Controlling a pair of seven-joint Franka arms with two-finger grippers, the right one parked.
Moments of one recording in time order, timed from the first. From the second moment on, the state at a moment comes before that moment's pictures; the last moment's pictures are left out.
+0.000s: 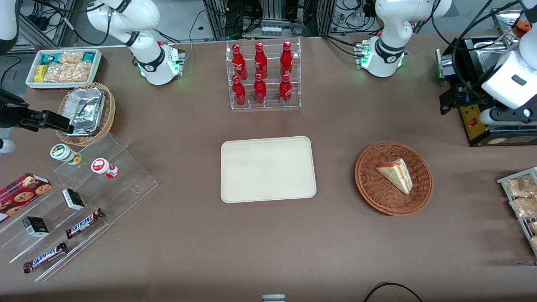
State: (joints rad) arm -0.03 0.04 -0.09 -1.47 0.03 1.41 -0.07
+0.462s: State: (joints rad) arm -0.04 0.09 -0.08 -1.62 0.02 1.56 -0.07
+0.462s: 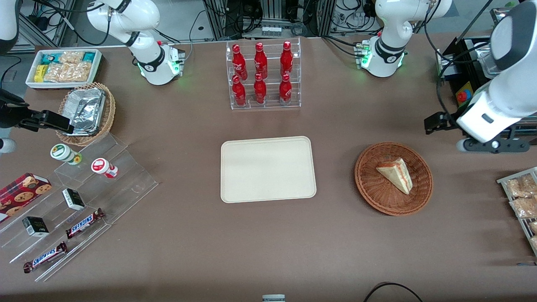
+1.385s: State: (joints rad) arm -0.04 0.12 -0.08 -1.94 0.02 1.95 -0.16
